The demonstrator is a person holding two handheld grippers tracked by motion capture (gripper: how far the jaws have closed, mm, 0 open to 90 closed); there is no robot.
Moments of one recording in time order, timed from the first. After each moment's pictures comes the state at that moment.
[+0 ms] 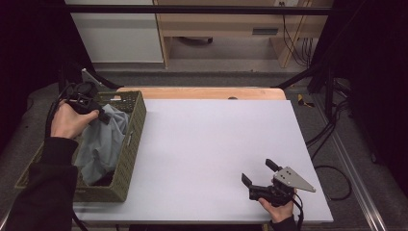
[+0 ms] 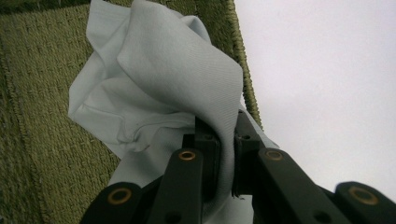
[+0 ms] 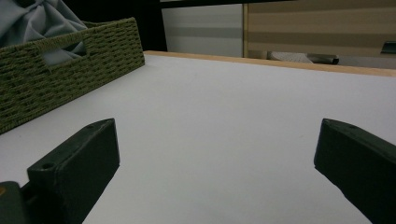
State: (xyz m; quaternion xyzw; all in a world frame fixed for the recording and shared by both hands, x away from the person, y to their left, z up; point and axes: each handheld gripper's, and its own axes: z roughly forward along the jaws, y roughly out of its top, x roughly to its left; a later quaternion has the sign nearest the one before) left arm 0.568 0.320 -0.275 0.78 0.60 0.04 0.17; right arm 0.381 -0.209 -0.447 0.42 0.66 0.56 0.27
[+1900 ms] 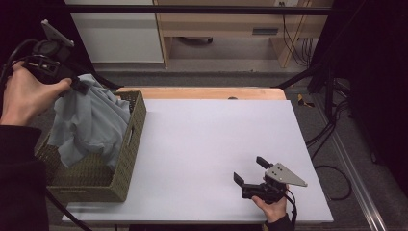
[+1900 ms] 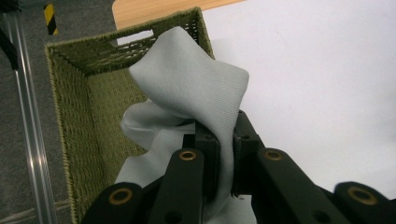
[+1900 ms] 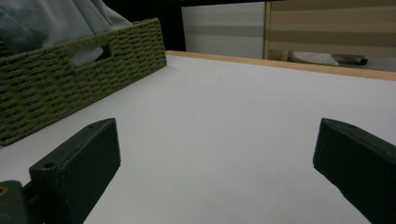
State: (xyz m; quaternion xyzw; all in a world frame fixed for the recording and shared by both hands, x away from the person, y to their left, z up) left arm 0.527 0.312 -0.139 0.78 0.57 0.13 0.20; right arm 0.390 -0.188 -0.439 0.39 0.68 0.57 0.24
